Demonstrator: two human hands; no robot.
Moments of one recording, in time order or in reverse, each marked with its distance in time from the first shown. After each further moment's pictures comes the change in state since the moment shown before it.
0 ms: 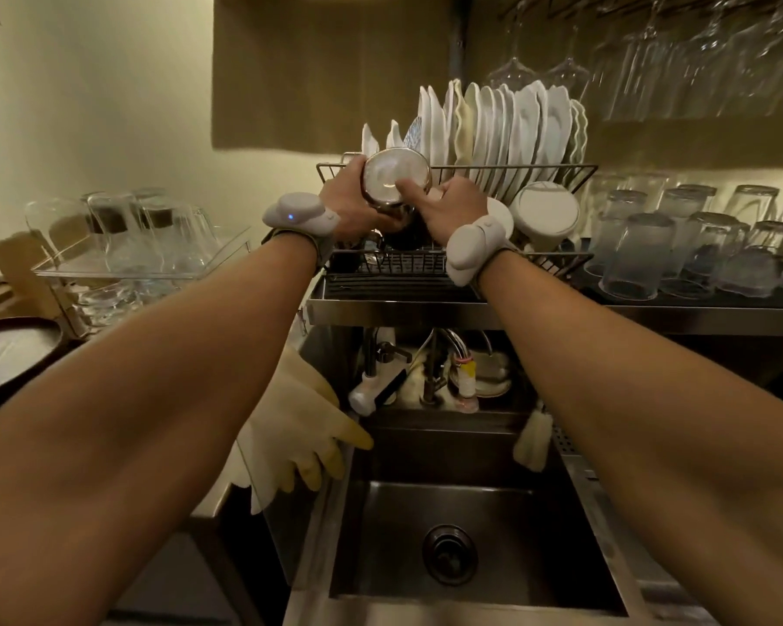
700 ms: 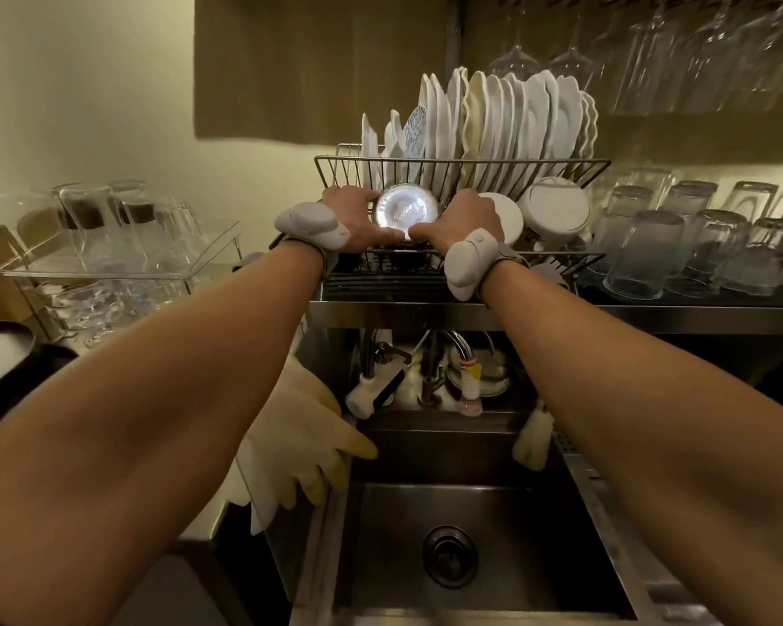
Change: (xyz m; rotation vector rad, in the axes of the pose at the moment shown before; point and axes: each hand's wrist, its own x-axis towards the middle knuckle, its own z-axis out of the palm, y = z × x) left_hand 0.027 -0.036 0.016 0.342 -0.129 -0.010; right_hand 0.007 0.013 0.016 -0.361 0.000 0.138
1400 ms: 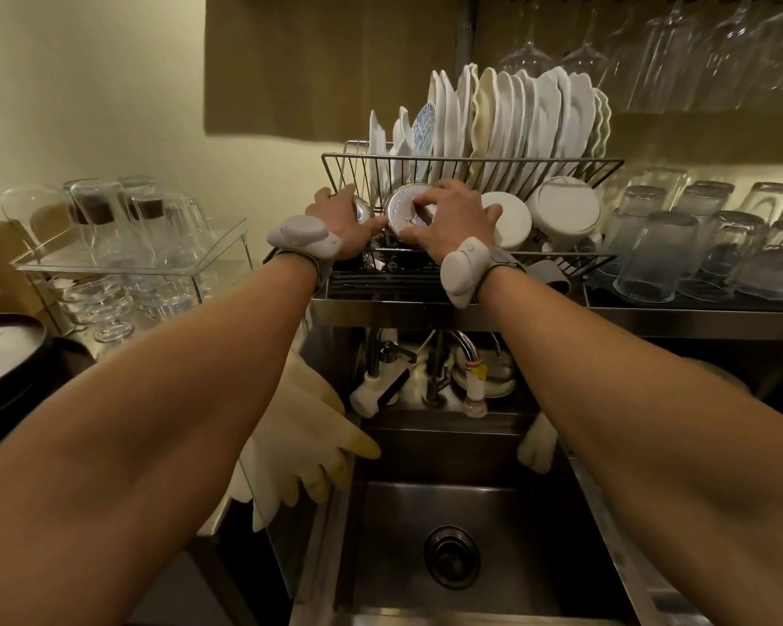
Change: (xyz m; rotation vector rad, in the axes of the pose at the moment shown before) left_hand 0.006 -0.026 0.018 -0.036 0.111 -0.233; right_hand -0.001 -0.004 0.010 -0.095 0.022 -0.234
